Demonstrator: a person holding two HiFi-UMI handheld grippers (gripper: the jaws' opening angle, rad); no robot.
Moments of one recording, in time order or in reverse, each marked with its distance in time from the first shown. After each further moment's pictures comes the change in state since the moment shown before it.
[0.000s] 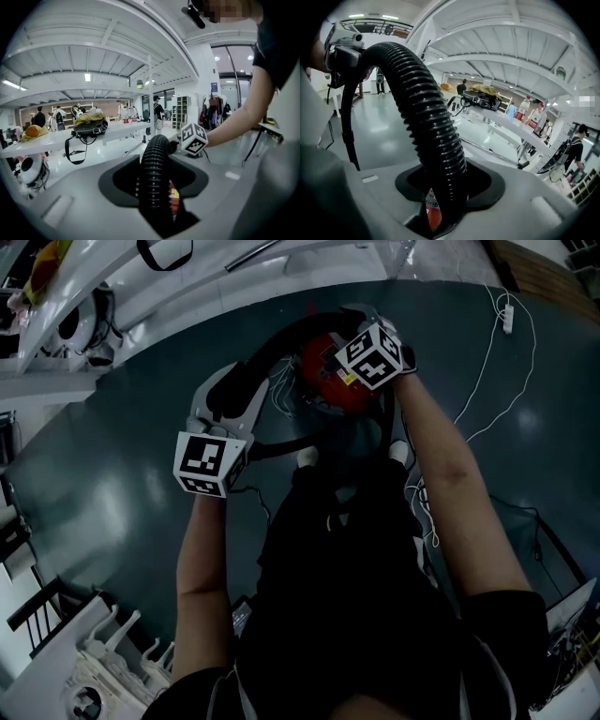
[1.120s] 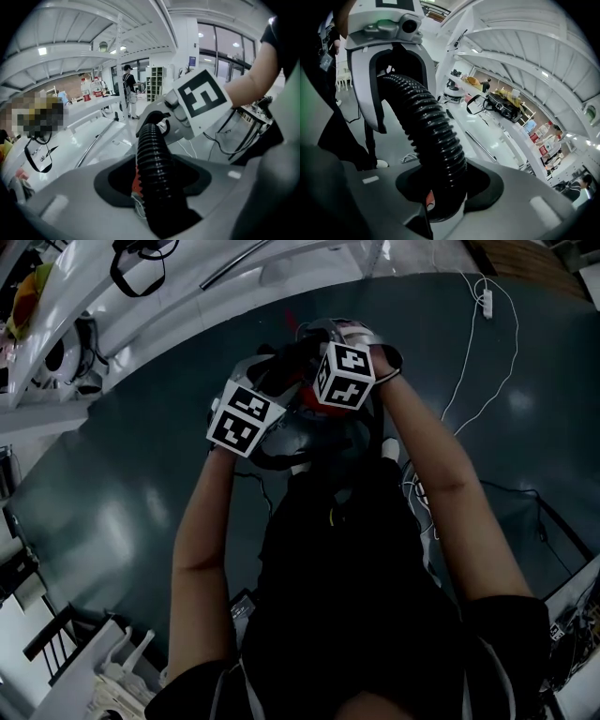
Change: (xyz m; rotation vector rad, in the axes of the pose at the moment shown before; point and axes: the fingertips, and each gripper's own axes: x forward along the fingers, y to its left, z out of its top) left arm 0.106 -0.068 -0.036 0.186 0.375 -0.319; right arm -0.029 0.025 0.007 -0.362 0.115 0.117
